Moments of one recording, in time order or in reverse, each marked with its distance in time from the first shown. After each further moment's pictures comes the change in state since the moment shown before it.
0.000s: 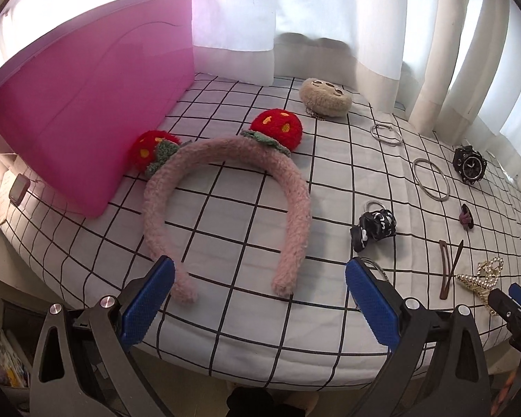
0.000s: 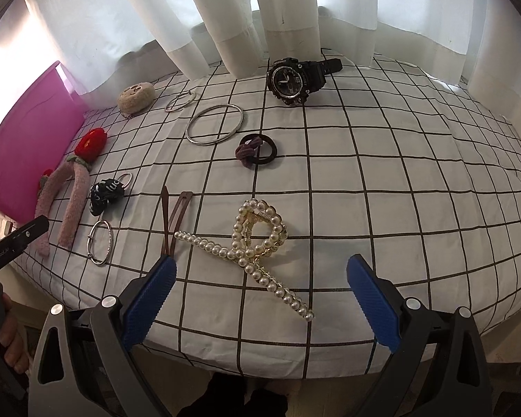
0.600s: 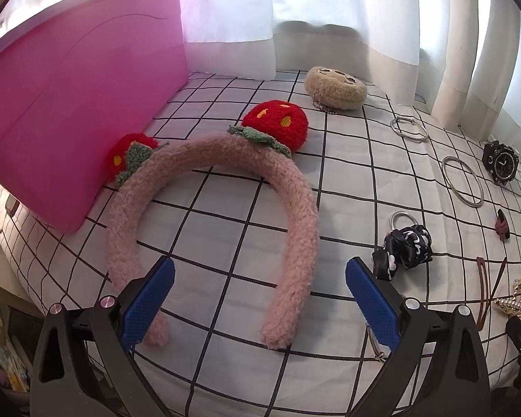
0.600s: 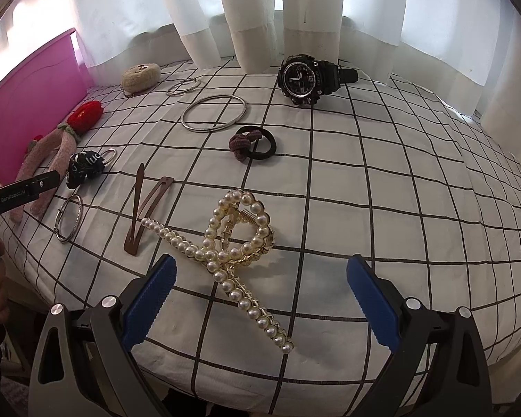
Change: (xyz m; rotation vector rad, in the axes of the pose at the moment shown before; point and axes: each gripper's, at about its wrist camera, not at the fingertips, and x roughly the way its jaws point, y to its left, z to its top) left arm 0.049 -0.019 0.005 0.033 -0.027 0.083; right arm 0.026 -0.005 -0.008 -0.138 -0.064 -0.040
